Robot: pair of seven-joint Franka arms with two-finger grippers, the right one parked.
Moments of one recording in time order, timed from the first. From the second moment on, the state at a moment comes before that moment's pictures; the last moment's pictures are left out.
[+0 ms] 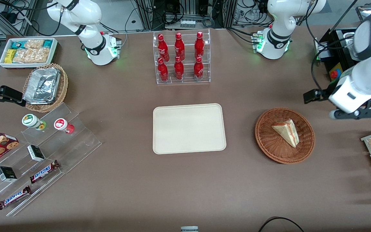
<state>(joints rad) 0.00 0.08 -0.10 -1.70 0.00 1.60 -0.12</state>
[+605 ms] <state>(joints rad) 0.00 0.08 -0.10 -2.00 0.01 1.96 -0.12</state>
